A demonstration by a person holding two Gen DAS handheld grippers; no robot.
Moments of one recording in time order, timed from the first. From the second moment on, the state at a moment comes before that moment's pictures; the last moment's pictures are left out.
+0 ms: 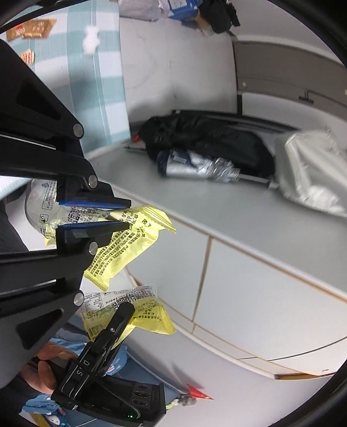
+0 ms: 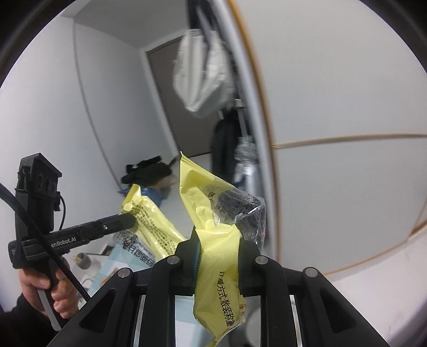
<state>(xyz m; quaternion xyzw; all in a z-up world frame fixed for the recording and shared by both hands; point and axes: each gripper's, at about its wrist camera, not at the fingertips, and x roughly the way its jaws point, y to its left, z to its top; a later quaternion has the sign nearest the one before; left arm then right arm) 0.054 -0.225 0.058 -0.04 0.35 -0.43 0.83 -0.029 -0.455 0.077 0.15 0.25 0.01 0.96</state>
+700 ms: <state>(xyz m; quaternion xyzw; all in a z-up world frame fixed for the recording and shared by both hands) 0.074 -0.349 -0.092 0.10 0.49 -0.42 0.76 -0.012 -0.563 -0.110 0.29 0.40 -0.06 0.87</state>
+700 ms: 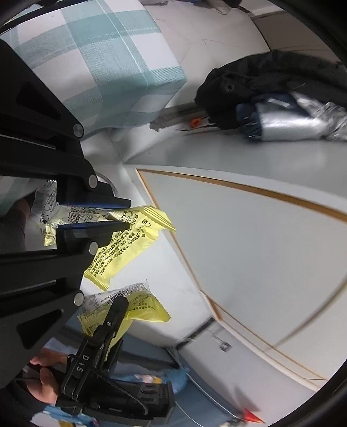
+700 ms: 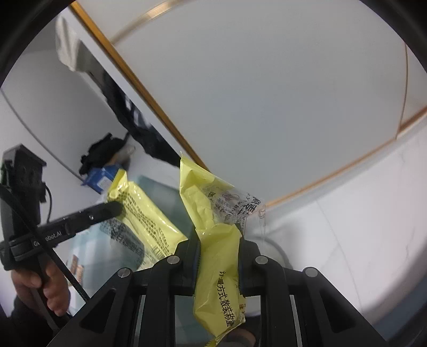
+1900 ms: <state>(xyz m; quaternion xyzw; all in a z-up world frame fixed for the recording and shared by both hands) 0.088 -0.420 -0.237 0.23 0.68 -0.31 0.62 0.020 -0.587 -0.316 0.49 0.50 -0.05 0.71</state>
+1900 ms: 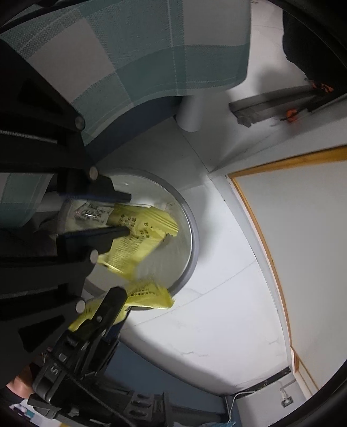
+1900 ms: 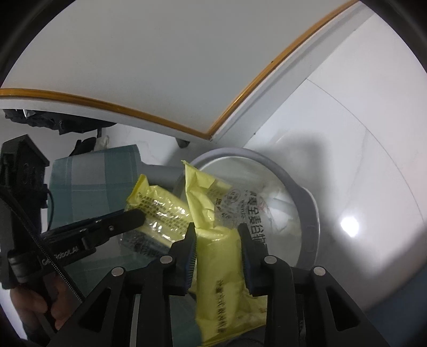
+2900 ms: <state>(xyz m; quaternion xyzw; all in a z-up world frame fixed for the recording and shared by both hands) 0.097 -0.343 -0.080 0.09 0.49 -0.31 0.81 0.005 -0.575 -0.173 0.37 0.42 -0.08 0.83</state>
